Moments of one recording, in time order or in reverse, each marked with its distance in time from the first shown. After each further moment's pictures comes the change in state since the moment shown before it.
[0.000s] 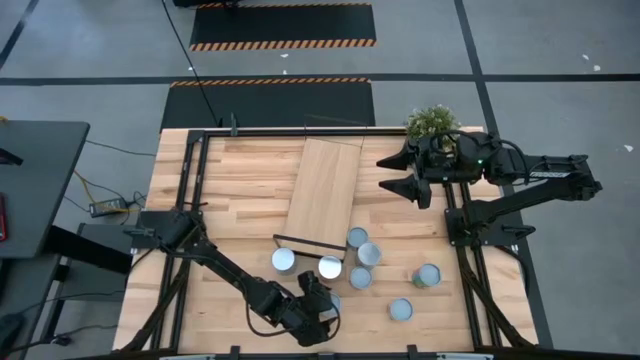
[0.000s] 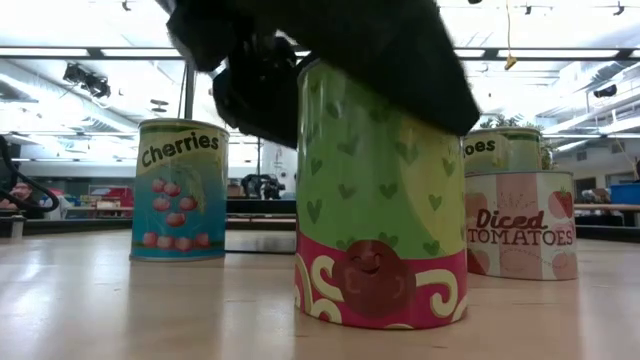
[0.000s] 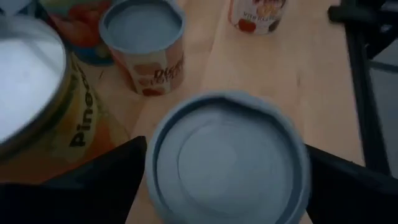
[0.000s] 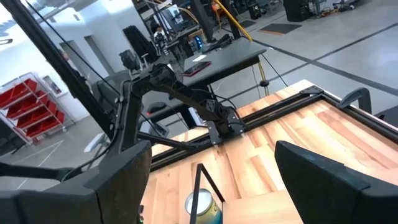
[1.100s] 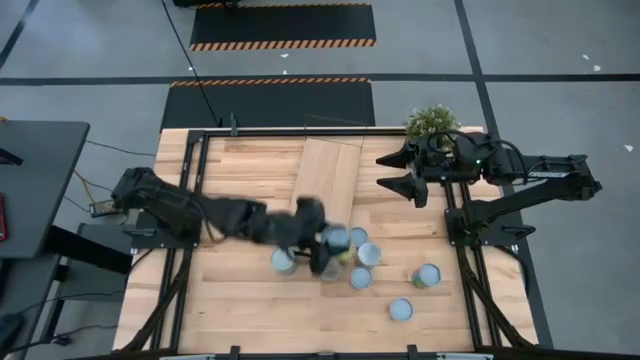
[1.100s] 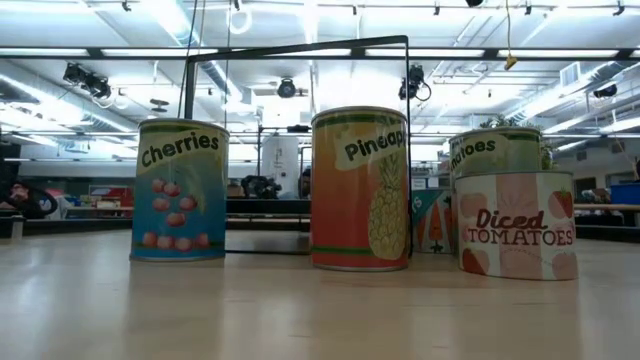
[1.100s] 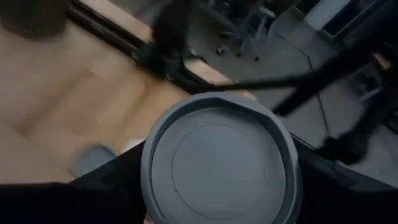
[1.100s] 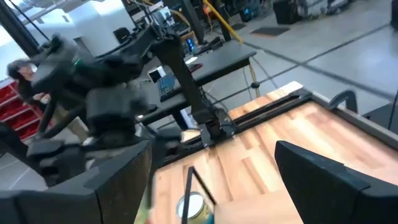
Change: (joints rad) left arm 0.320 -0.498 0.063 -0.132 0.253 -0.023; right arm -0.007 0.007 0.000 0.004 0.050 -0.018
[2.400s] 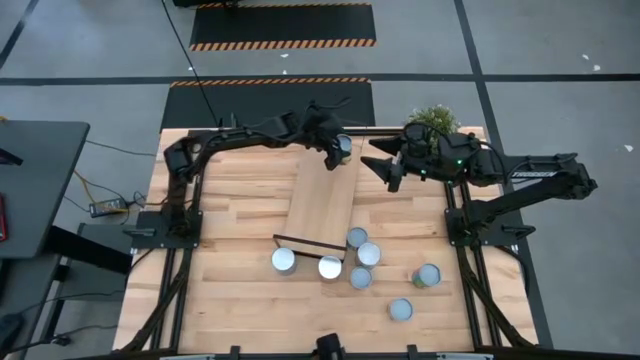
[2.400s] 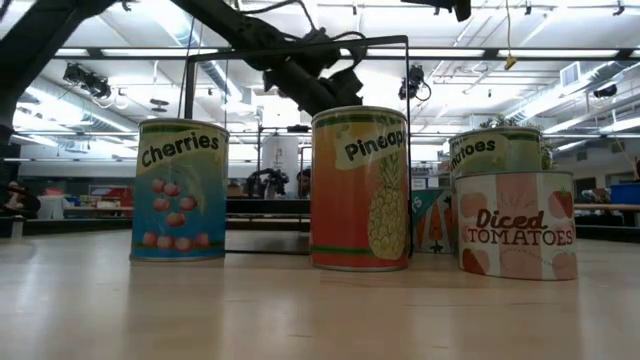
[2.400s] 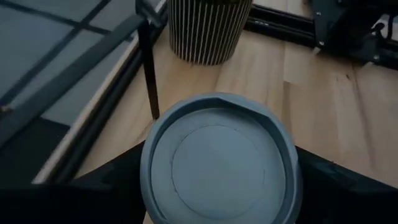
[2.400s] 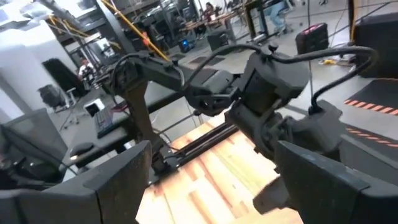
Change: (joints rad) left arm 0.769 0.385 0.073 0.102 0.533 0.764; right arm -0.021 0.107 0.000 0.120 0.275 0.000
